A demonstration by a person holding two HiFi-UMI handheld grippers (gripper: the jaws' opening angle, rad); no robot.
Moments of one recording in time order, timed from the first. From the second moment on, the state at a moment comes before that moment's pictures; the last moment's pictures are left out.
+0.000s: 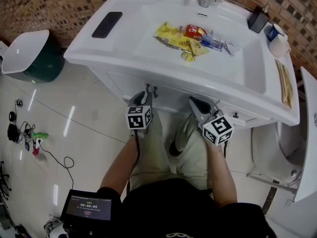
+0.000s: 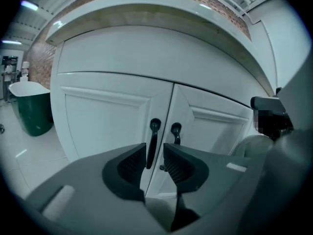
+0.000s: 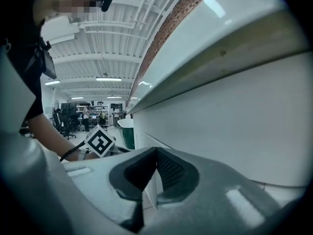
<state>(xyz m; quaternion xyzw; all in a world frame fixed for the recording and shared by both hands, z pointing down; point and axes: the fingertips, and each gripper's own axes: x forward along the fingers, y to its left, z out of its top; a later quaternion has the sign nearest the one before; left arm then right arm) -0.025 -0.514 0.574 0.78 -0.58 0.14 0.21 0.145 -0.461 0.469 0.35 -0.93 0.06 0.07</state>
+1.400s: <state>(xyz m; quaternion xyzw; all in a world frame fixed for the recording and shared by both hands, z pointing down) -0.029 -0.528 0.603 0.74 -0.60 0.13 0.29 0.176 -0.452 0.459 0.36 -0.93 0.12 0.00</state>
